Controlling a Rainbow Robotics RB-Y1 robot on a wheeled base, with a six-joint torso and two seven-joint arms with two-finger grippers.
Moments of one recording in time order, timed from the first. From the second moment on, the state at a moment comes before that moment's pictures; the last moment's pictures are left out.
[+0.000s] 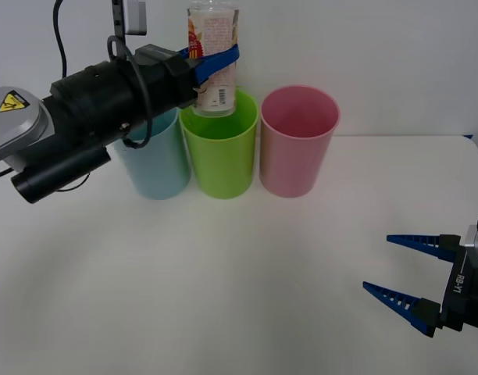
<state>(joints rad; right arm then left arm) 0.27 -0.41 -0.42 -1.97 1.48 -1.35 -0.39 -0.75 0.95 -0.67 -1.78 -0.74 -0.09 0.56</state>
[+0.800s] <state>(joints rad) 0.27 -0.41 -0.42 -1.97 1.48 -1.35 -0.39 -0.94 0.57 -0.78 -1.40 -1.01 0.01 0.59</state>
